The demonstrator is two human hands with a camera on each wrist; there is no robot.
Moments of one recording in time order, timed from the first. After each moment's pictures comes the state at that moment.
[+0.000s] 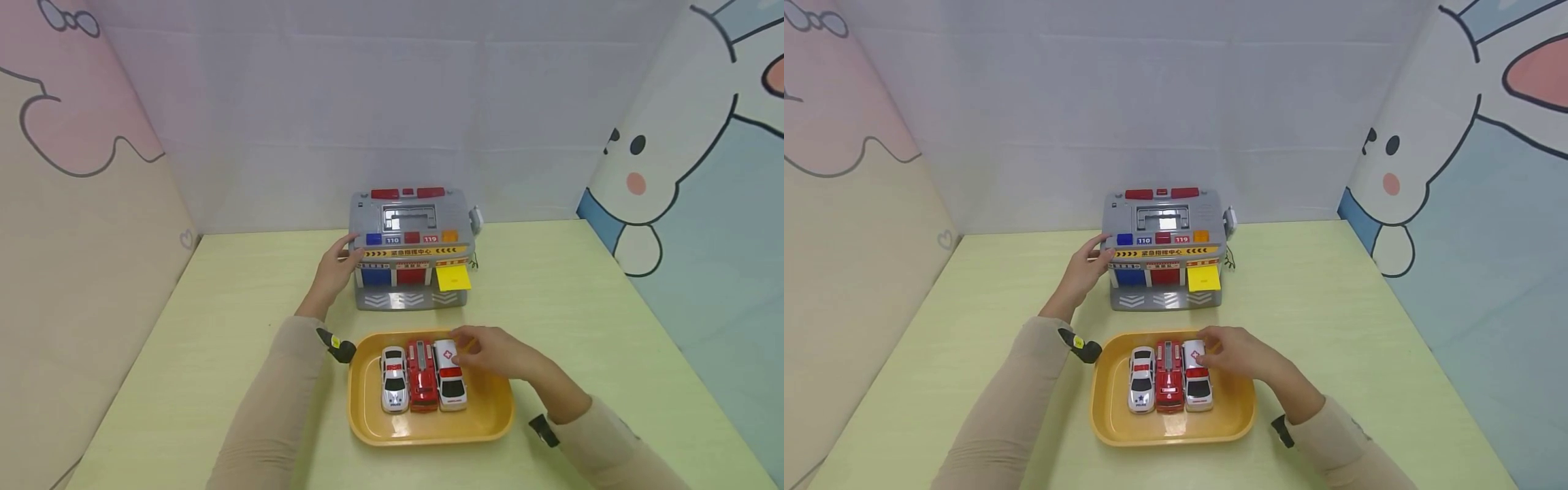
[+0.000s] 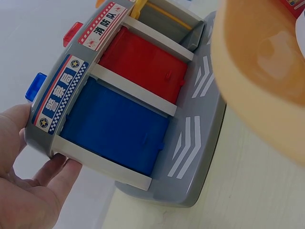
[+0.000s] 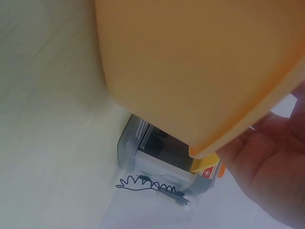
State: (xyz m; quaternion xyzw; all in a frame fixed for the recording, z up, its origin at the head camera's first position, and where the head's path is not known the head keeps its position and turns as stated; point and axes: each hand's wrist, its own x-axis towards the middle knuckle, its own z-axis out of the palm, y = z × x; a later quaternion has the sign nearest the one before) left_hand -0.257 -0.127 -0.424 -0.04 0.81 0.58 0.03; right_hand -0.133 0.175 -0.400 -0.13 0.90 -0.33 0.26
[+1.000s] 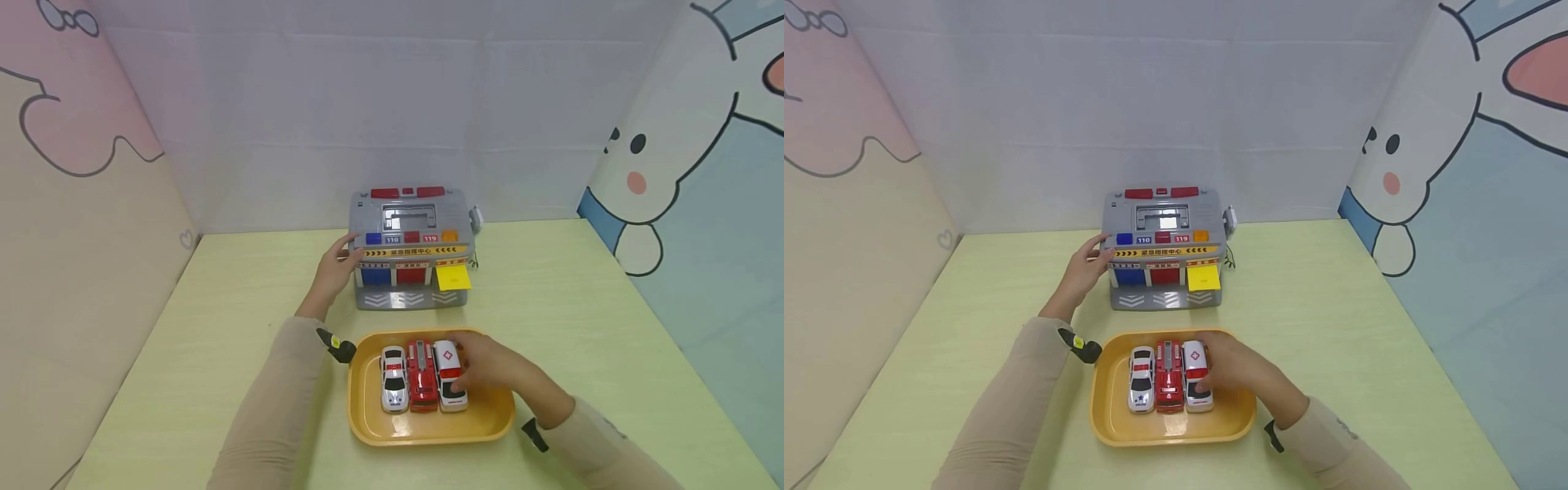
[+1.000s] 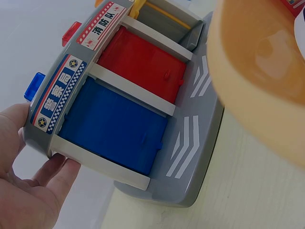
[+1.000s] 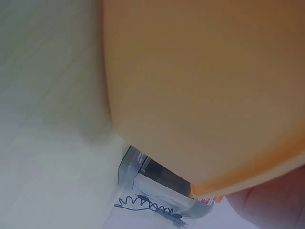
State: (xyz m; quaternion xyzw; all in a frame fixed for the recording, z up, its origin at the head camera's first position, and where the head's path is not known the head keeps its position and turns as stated) left_hand -0.257 -0.126 -0.425 -0.05 0.82 0.57 0.03; right_hand -0.129 0.157 -0.416 -0.12 0.91 -0.29 0.26
